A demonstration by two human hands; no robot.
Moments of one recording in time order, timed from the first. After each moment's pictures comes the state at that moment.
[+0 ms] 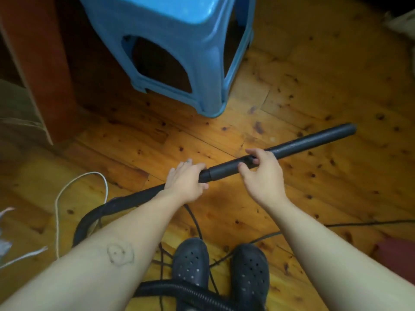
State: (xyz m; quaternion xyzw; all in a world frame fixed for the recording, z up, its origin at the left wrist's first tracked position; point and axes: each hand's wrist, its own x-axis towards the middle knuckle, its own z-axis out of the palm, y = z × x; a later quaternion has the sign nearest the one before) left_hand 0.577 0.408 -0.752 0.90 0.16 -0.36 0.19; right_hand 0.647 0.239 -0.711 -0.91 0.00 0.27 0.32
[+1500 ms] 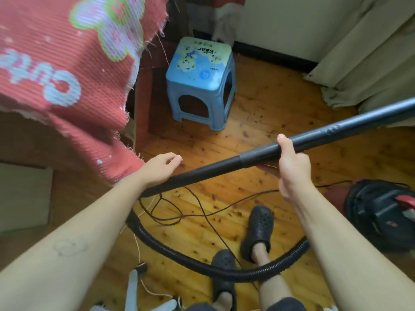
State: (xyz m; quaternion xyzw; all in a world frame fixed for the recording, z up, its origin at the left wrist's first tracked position) left_hand 0.415 0.474 -0.366 0.88 0.18 -0.28 0.34; right_hand 0.498 0.186 -0.341 -0.64 0.31 0.14 0.69
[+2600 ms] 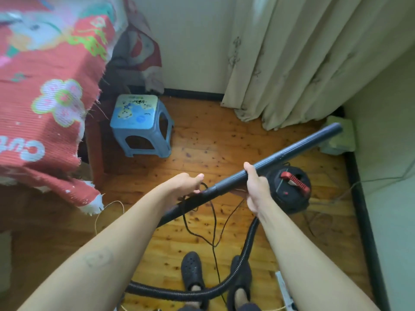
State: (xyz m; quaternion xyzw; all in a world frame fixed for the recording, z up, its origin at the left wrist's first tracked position) left_hand 0.412 0.202 -0.180 0.80 0.20 -0.42 0.38; right_hand 0.401 0.006 -0.205 -0.59 0.39 0.16 0.69
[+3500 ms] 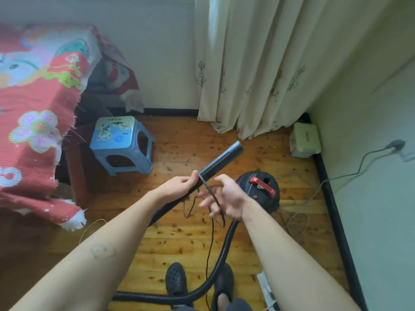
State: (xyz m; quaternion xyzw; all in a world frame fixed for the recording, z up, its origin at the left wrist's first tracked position) left_hand 0.408 0.110 -0.124 0.86 0.00 -0.36 0.37; right_hand 0.378 -0.078 -0.113 -0.53 0.16 0.45 0.70
